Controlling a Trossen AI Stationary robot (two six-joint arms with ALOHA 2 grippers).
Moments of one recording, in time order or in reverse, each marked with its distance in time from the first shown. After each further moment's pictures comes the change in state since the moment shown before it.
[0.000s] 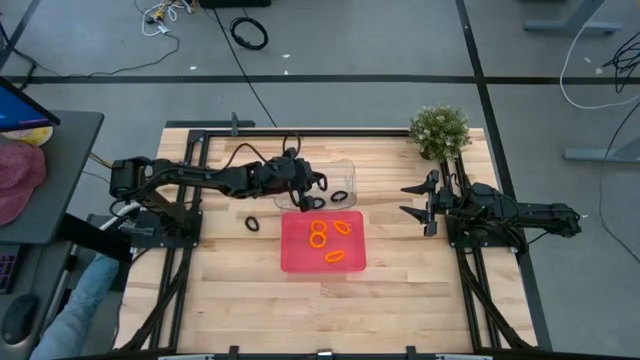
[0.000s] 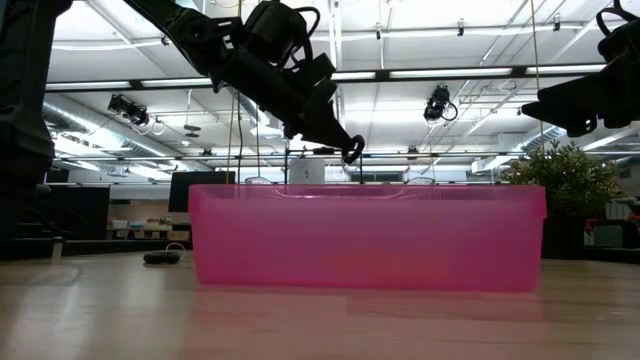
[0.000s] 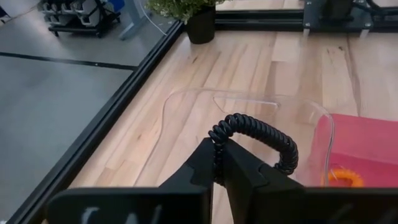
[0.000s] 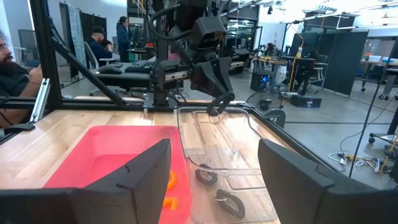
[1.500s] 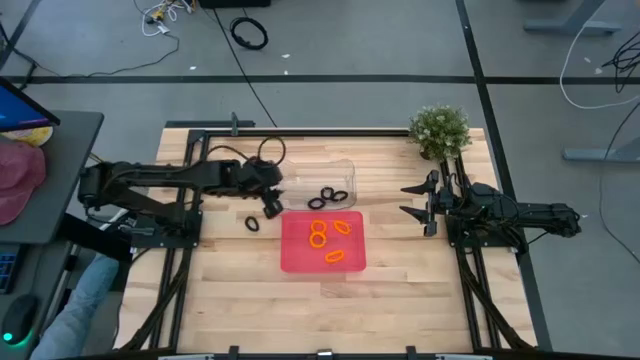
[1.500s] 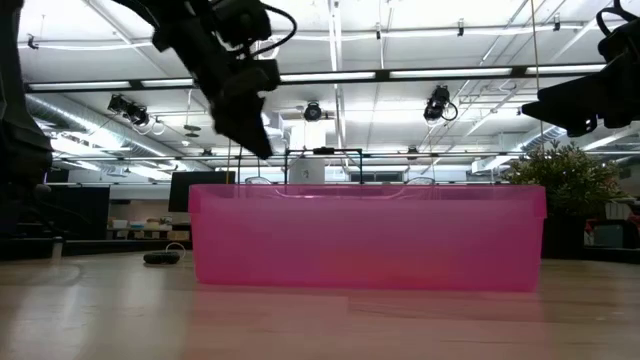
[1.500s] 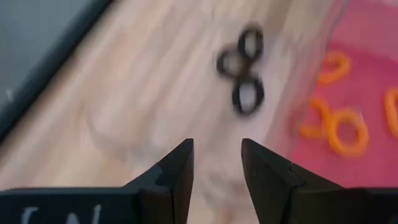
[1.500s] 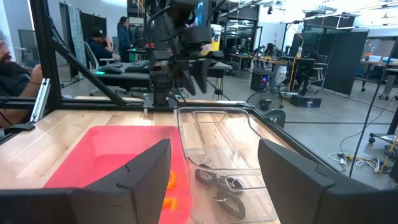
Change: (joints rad) left arm -0.023 -0.262 0.000 -0.676 -0.004 -0.265; right arm 0.000 0.000 0.000 0.000 0.000 0.000
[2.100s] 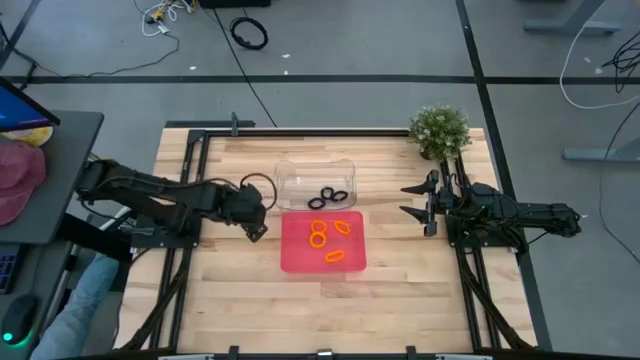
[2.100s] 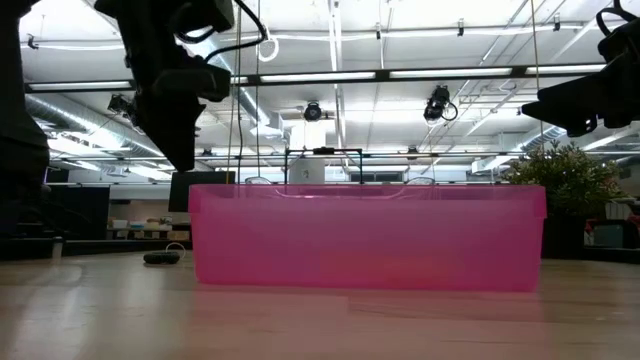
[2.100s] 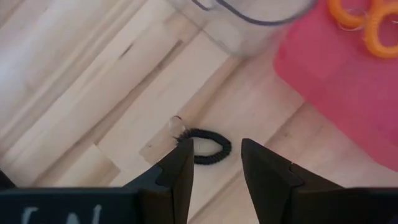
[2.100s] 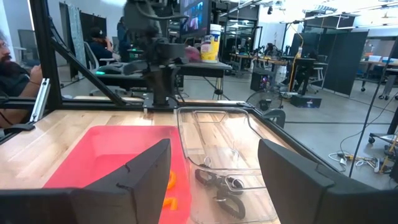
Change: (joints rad) left arm -0.275 -0.033 0.000 -0.483 -0.074 -0.631; right arm 0.000 0.000 0.000 0.000 0.000 0.000
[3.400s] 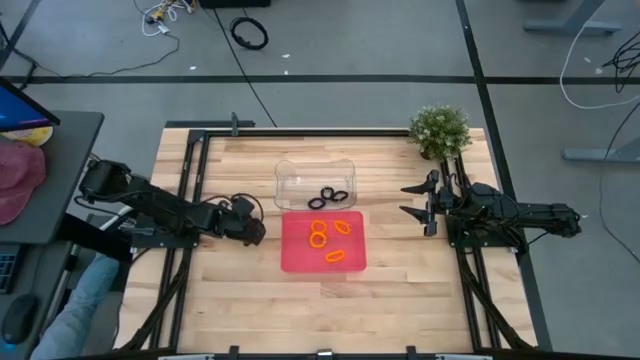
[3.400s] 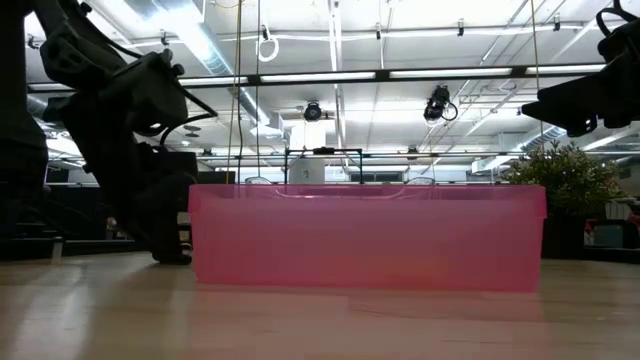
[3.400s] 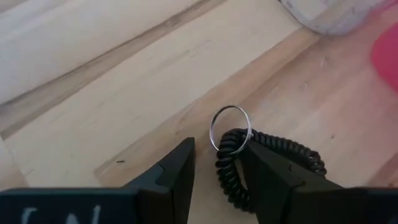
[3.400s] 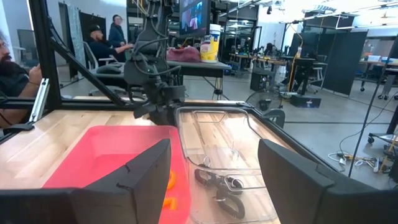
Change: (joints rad) left arm -0.062 0.083 -0.555 0.641 -0.124 -0.287; right arm 0.000 0.000 0.000 0.000 0.000 0.000
